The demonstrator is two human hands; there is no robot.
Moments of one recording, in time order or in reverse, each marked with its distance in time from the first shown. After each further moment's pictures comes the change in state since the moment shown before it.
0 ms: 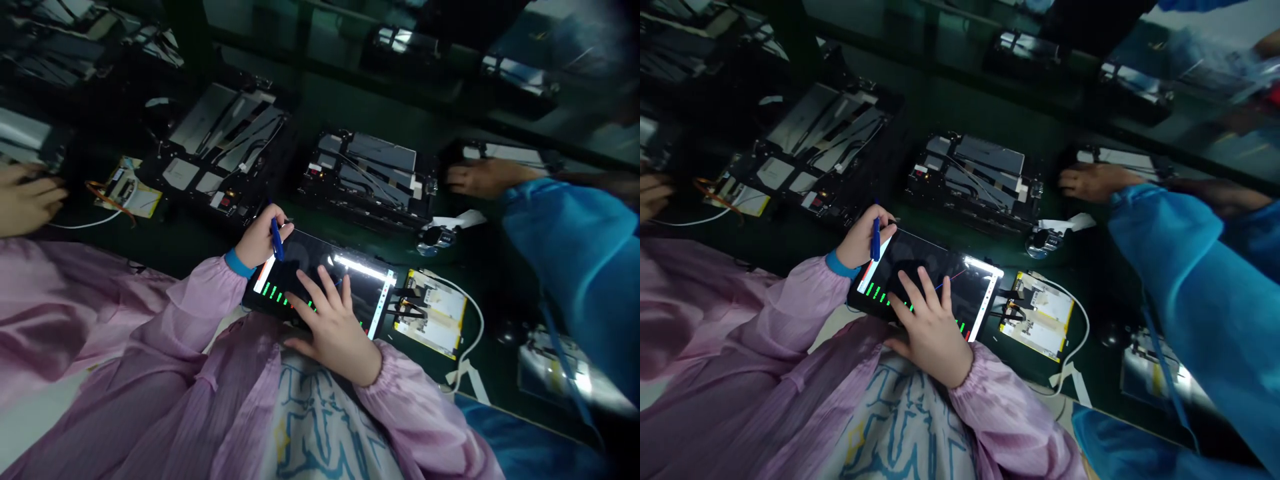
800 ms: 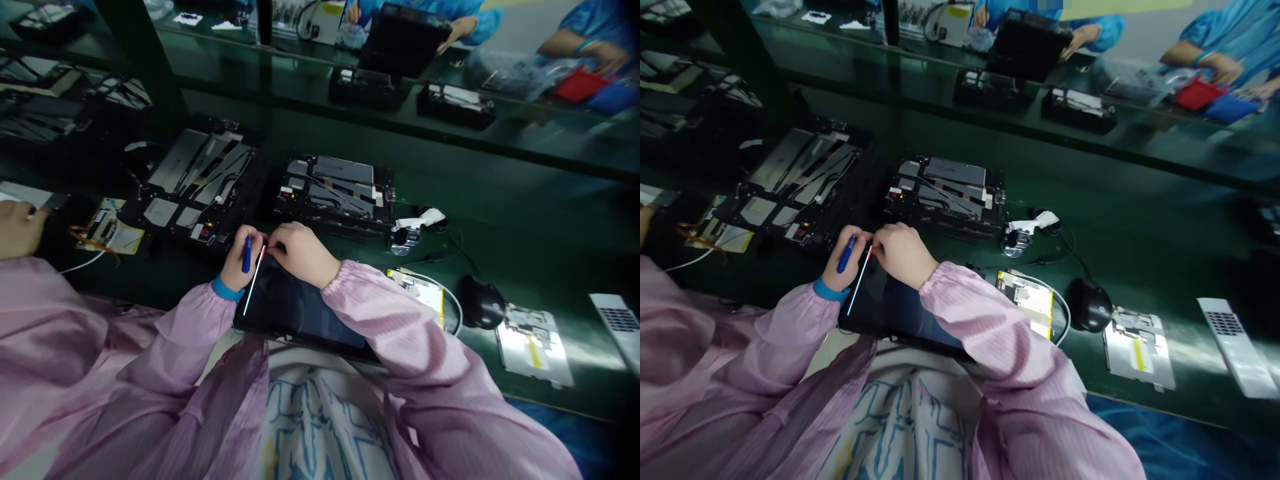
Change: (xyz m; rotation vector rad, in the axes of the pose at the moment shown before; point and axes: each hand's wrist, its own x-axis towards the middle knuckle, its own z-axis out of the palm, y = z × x) left_hand -0.001 -0.002 -0.003 -0.088 0.160 0.068; right_hand 0.132 0.051 -0.036 0.204 0.086 0.108
